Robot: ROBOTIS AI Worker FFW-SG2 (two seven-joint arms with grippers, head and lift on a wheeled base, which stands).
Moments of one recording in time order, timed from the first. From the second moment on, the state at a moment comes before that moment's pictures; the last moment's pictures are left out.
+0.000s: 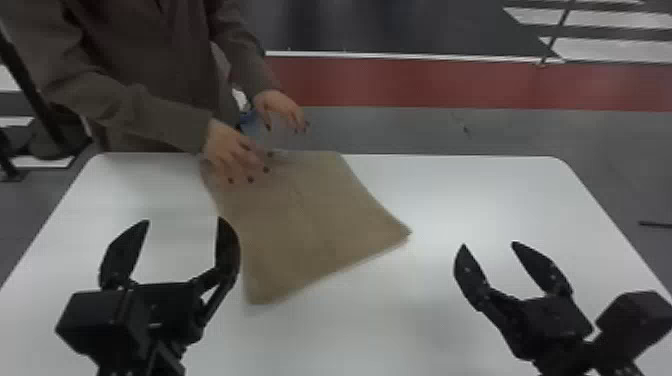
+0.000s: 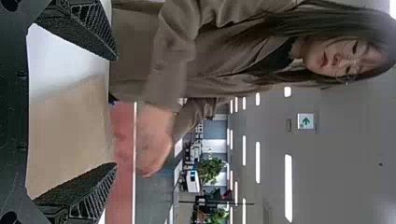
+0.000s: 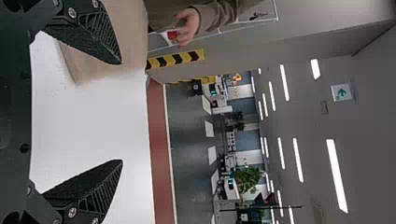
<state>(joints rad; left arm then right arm) 0.55 0.11 -0.18 -2.17 -0.03 -0.02 0.29 0.57 -0.08 -0.11 -2.10 -0.24 0.05 0.22</state>
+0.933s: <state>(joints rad) 0.55 0.11 -0.18 -2.16 -0.03 -0.02 0.28 0.58 -0.07 -0.11 -2.12 -0.24 0.07 0.22</state>
